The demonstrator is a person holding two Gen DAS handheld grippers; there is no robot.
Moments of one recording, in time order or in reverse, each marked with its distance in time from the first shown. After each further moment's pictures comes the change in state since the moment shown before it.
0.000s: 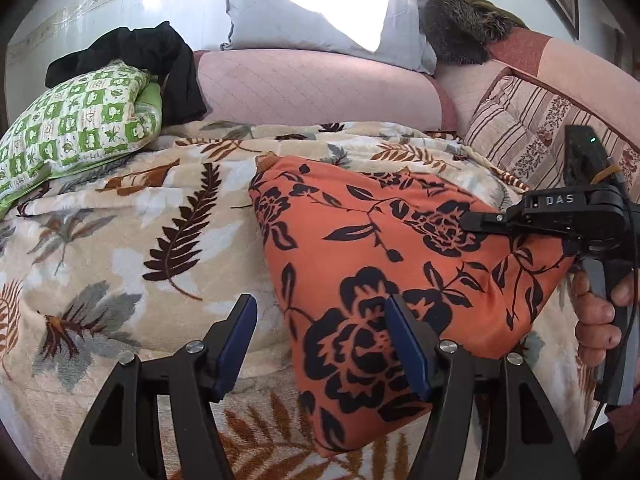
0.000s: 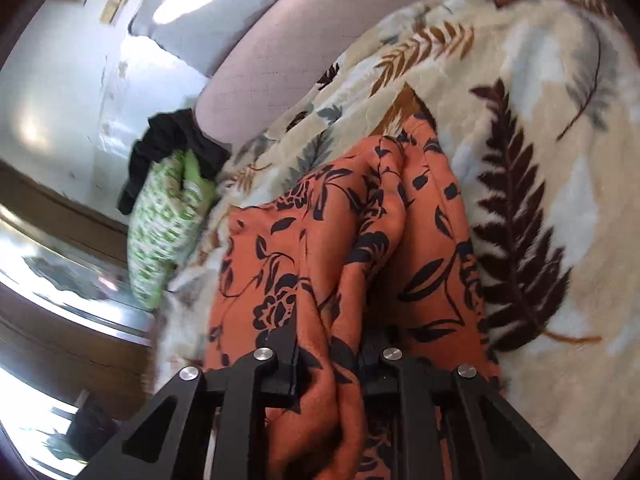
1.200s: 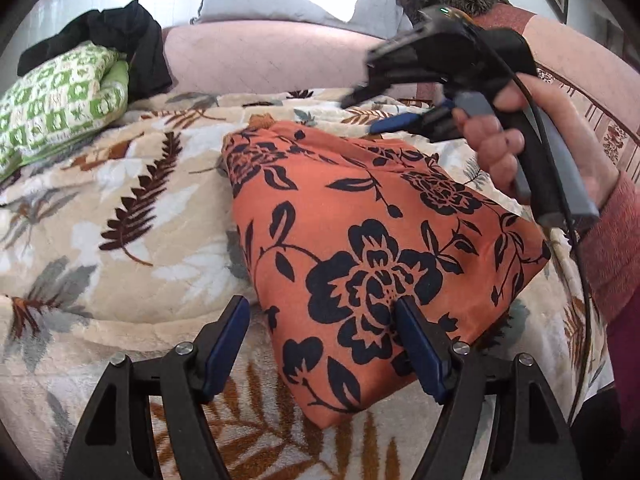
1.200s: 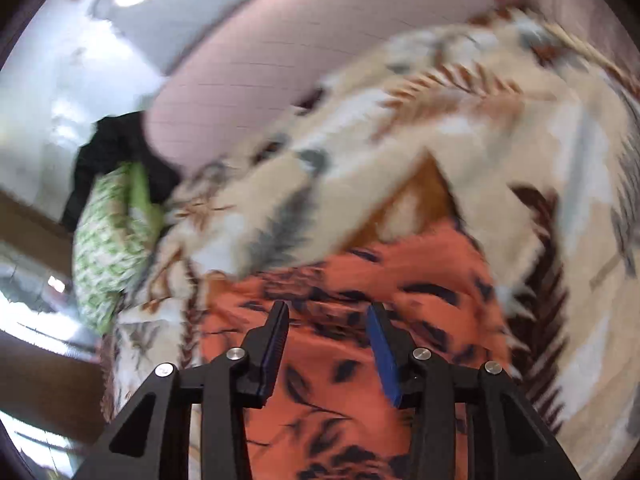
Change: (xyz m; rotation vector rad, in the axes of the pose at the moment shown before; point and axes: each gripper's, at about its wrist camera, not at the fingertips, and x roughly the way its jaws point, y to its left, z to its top) left arm 0.016 -0.015 -0.015 0.034 0.100 -0.066; right arm 0.073 0.041 0.093 -0.063 0.106 -0.084
